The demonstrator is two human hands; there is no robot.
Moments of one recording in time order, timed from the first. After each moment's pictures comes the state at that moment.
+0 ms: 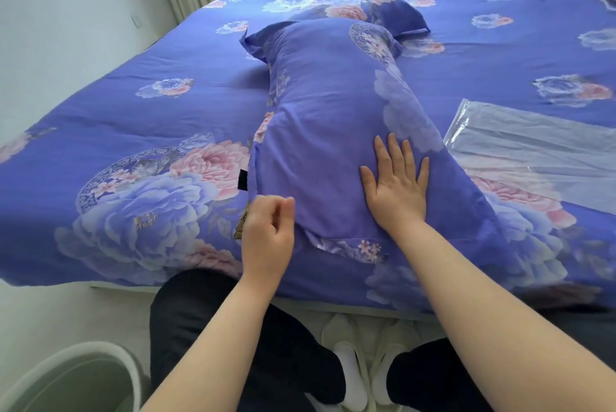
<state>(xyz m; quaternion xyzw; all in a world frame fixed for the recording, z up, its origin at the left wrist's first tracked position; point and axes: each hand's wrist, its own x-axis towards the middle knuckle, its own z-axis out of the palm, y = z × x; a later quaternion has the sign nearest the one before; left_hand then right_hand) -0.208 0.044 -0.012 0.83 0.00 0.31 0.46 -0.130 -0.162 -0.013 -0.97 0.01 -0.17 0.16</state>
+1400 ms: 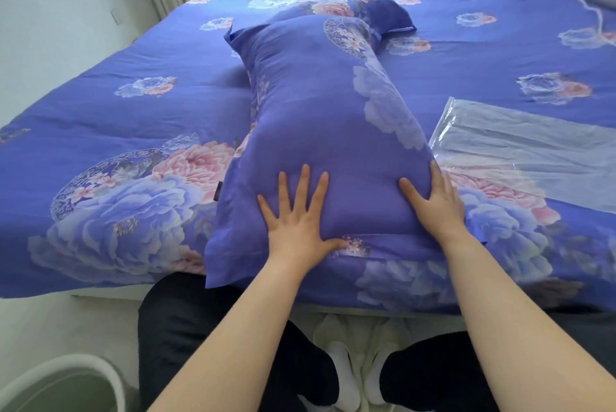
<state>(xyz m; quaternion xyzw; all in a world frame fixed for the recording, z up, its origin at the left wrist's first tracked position) -0.169 0.002 -0.044 0.99 -0.07 0.12 0.03 -0.131 -0.246 -0.033 -0.93 0.15 -0.06 0.34</state>
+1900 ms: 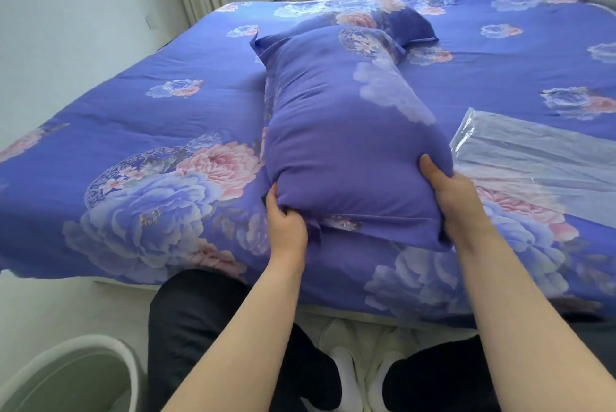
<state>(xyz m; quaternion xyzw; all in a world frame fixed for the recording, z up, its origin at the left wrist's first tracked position) -0.182 0.008 -0.011 0.66 0.18 0.19 0.70 -0.144 -0.223 0.023 -0.69 0.13 -0.06 0.71</state>
